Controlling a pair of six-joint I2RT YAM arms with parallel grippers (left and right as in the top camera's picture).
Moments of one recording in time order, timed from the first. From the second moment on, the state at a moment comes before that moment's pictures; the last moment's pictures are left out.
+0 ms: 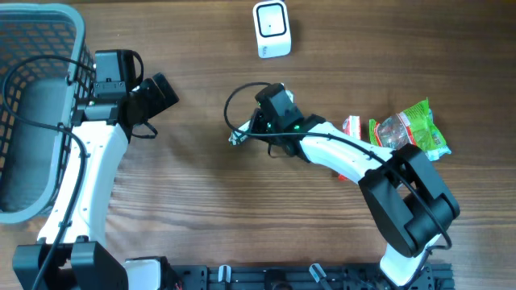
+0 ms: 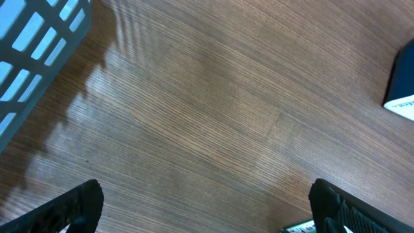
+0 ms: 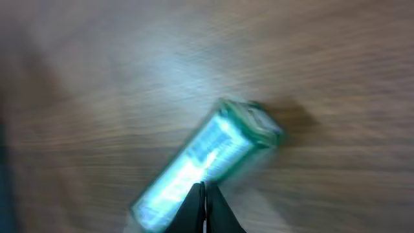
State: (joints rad) left arm 0.03 1.49 1.18 -0.71 -0.03 -0.50; right arm 0.64 1.91 1.12 -0.10 -0.12 0.90
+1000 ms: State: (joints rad) left arm 0.03 1.49 1.18 -0.71 -0.03 -0.50; right arm 0.63 1.88 1.13 -0.31 -0.17 0.92
